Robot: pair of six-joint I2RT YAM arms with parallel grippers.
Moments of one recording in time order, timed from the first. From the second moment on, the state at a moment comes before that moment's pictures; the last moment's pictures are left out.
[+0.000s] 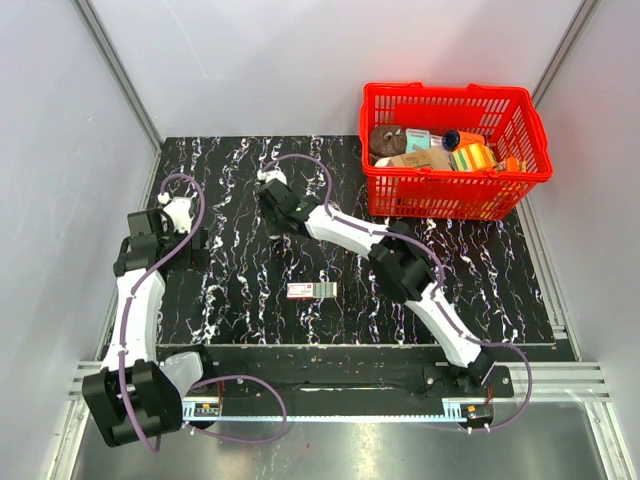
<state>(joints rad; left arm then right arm) 0.24 1.01 0.80 -0.64 0.20 0.26 0.88 2.50 2.18 -0.44 0.20 0.39</state>
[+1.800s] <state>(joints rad) 0.24 1.21 0.80 -0.57 0.83 0.33 1.10 2.02 1.35 0.45 0.23 1.11</state>
